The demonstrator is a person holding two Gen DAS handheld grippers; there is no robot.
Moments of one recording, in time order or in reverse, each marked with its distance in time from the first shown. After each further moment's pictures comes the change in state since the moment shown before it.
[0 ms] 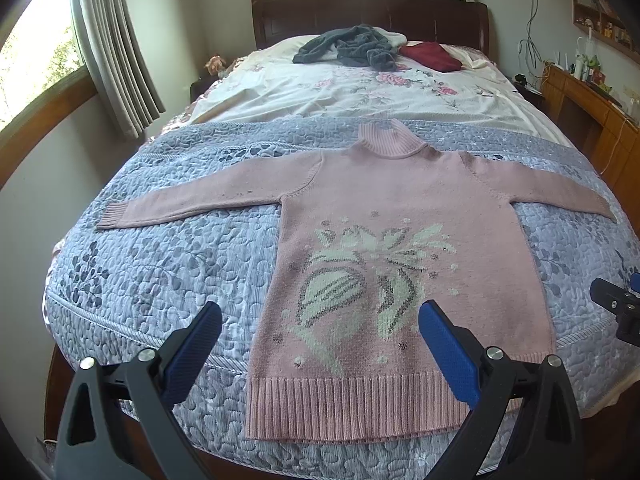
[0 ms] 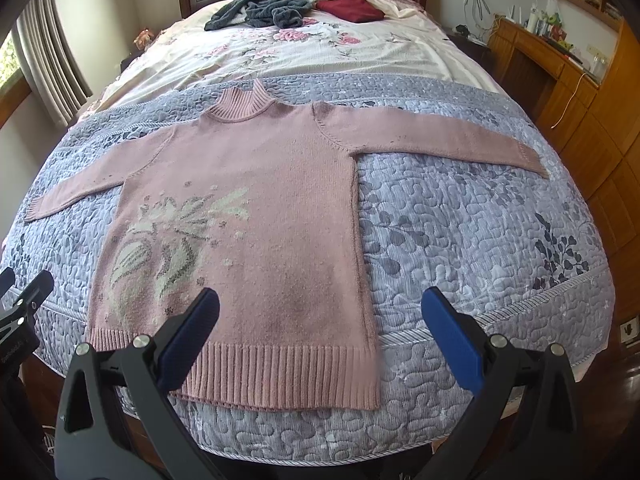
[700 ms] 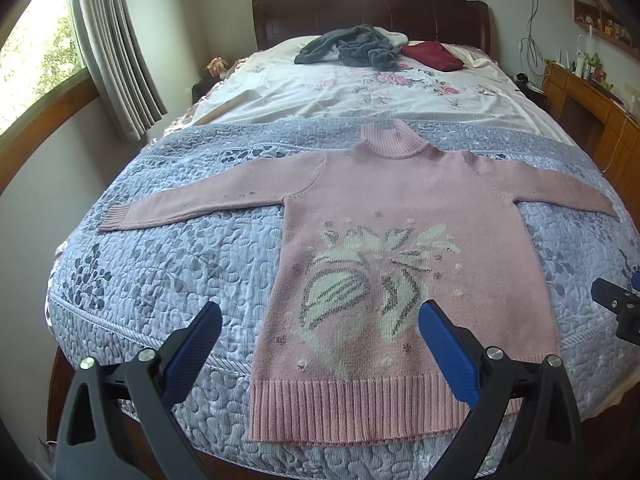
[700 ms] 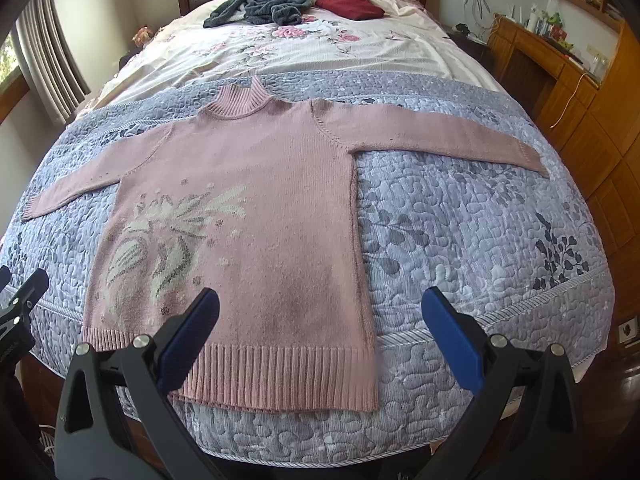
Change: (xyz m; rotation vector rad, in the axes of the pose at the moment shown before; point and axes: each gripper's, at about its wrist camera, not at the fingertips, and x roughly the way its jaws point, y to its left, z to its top) left arm 0.003 0.001 0.000 0.007 -0.002 0.010; right arm 0.005 -0.001 0.000 -0.001 0.007 -0.006
